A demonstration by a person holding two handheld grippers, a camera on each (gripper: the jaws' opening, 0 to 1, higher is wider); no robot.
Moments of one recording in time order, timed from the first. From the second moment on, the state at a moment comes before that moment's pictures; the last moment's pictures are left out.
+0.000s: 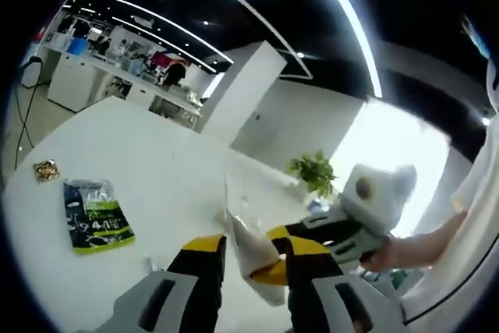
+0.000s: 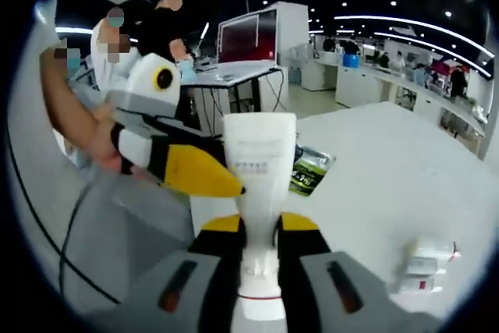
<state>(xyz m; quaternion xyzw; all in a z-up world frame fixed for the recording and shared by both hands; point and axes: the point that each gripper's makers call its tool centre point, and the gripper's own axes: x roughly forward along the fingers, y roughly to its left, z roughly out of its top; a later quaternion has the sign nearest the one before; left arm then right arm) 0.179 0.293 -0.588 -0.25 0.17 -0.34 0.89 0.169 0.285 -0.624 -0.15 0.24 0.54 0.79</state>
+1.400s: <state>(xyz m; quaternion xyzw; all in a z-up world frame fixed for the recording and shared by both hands) 0.170 0.288 -0.612 -0.10 0.19 -0.35 0.91 0.148 0.296 -0.661 -0.16 0.30 0.55 0.76</state>
